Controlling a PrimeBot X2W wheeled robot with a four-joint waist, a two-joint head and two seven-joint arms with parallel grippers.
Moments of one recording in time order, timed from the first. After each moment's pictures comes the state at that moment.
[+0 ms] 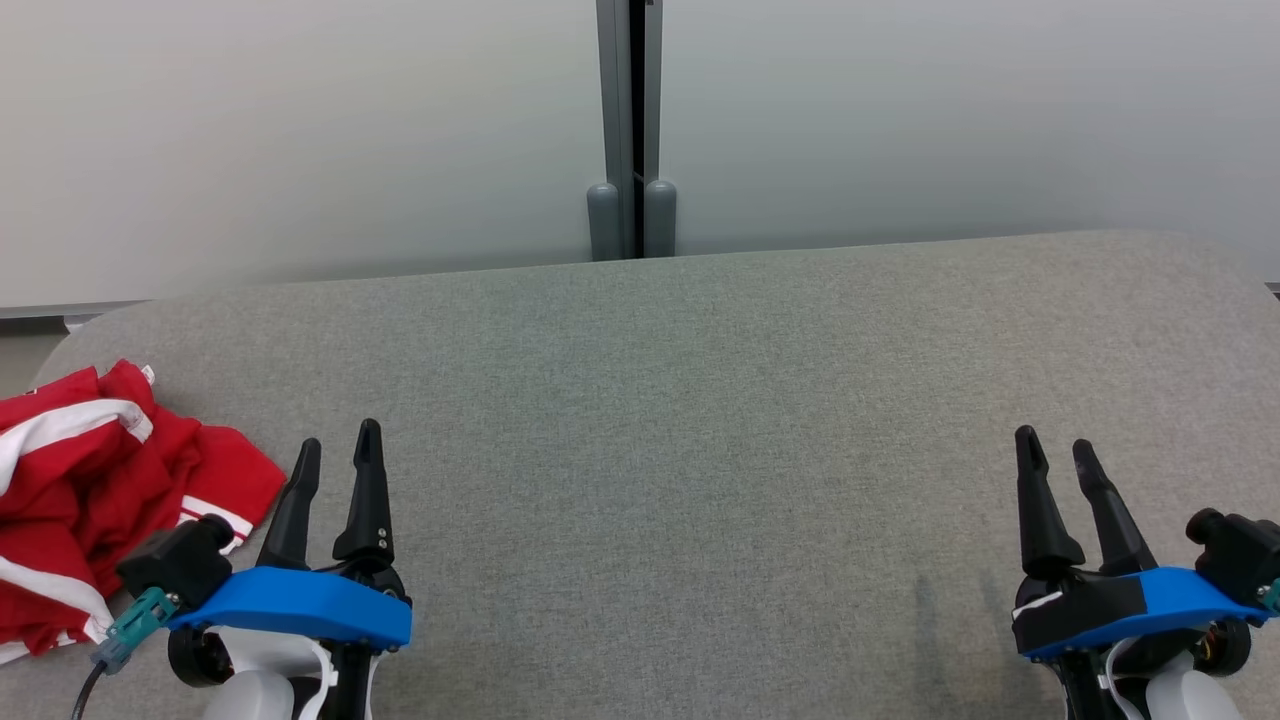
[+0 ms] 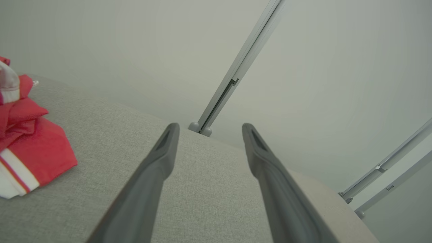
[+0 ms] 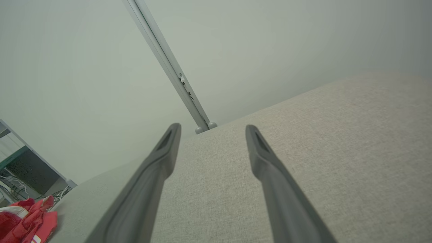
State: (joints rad) left arm -0.14 0.10 -0.09 0.28 -0.67 -0.13 -0.14; right arm -0.12 -0.06 -0.06 0.22 0.51 0.13 -0.14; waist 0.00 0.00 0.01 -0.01
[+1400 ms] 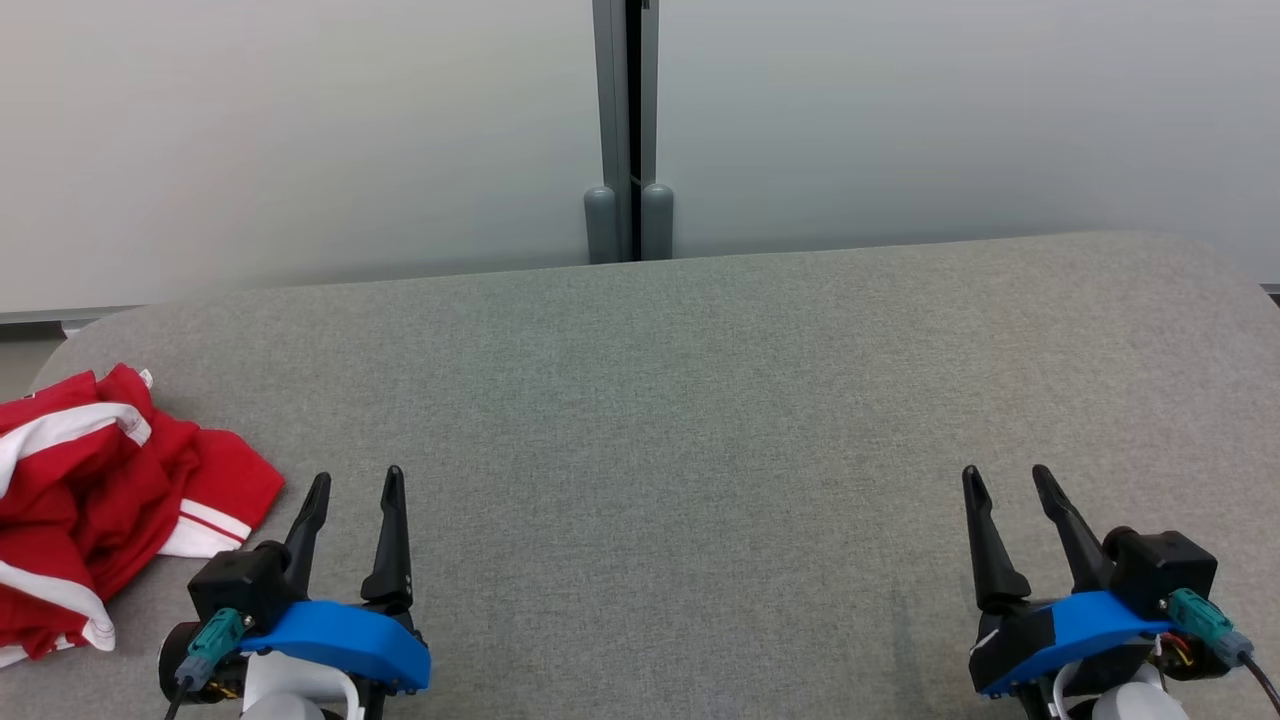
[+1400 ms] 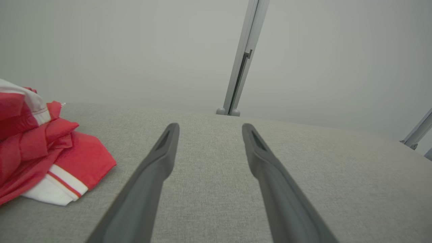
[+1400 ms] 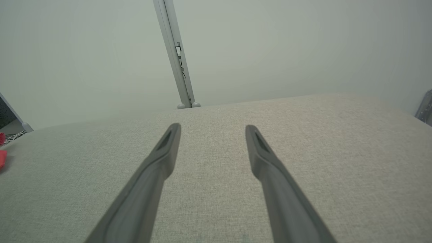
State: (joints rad) left arm -0.15 0.10 -0.09 0.43 -0.33 -0.12 -0.23; right arm -0.13 -0.05 -0.02 0.34 0.20 0.13 -0.21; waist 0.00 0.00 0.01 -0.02
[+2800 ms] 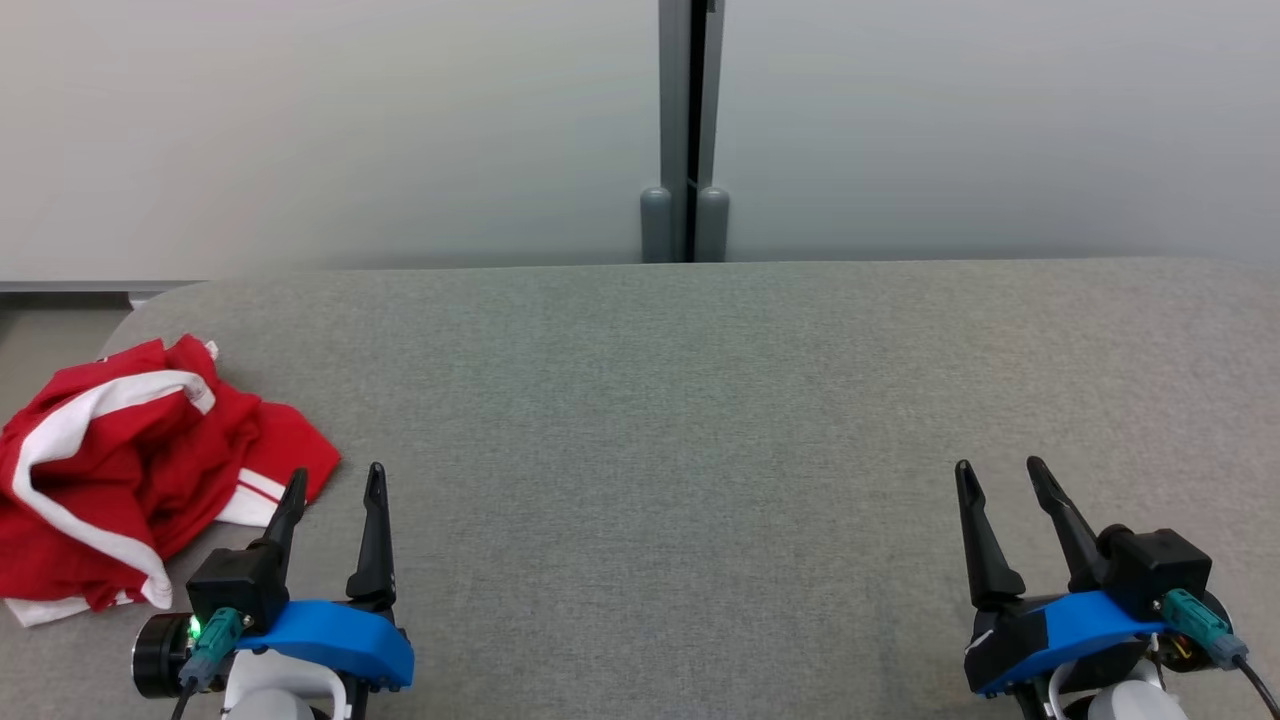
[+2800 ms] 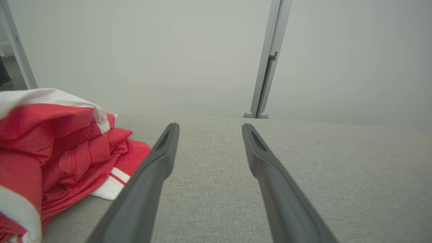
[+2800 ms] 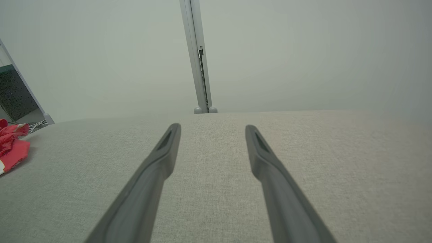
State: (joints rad) left arm -0.16 0.09 -0.03 0.45 -0.18 -0.11 -0.26; right arm -0.12 -0.05 -0.02 0.31 0.16 0.13 -0.21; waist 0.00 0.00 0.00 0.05
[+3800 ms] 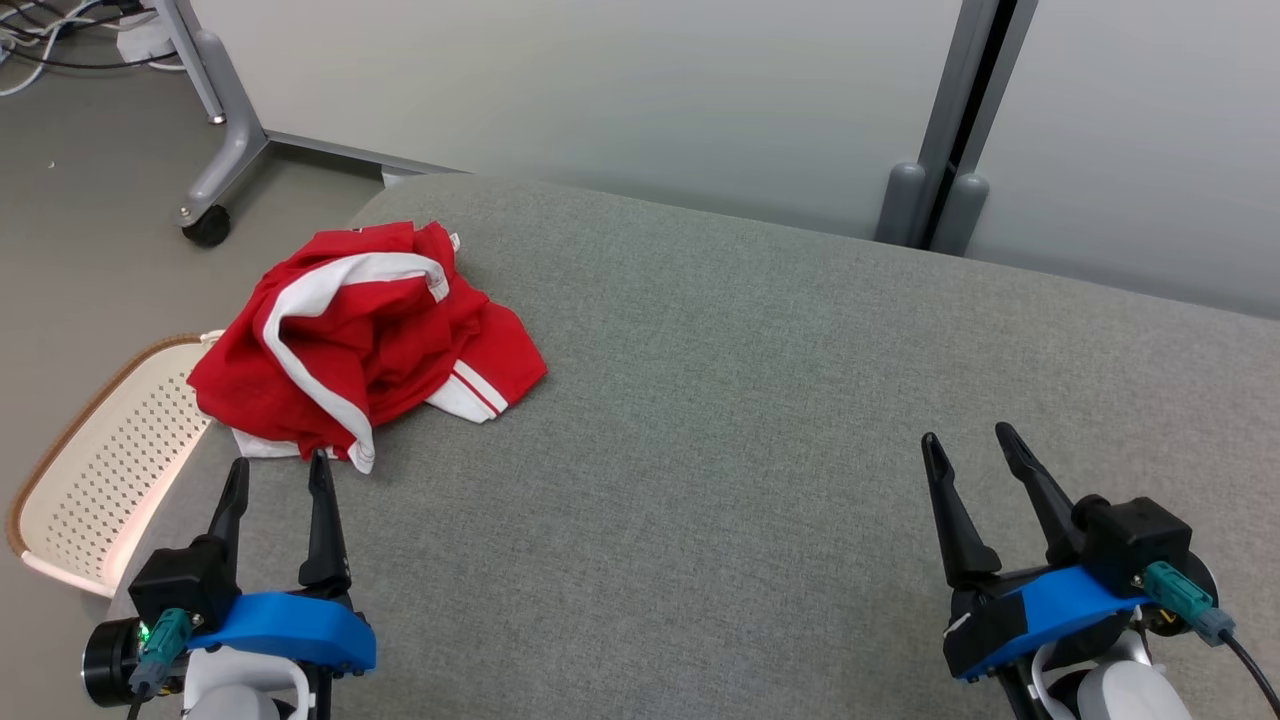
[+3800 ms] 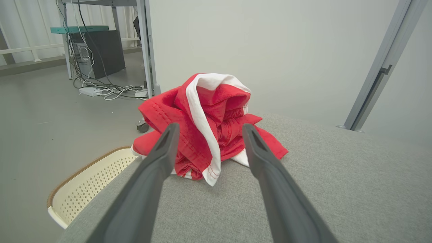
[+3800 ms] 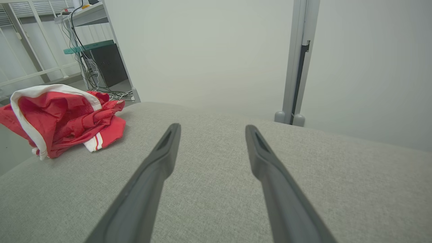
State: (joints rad) left arm -0.16 0.09 0.04 0.41 -0.18 -0.09 -0.26; right arm -0.12 -0.05 0.04 0.17 0.14 0.13 -0.12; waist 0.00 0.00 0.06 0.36
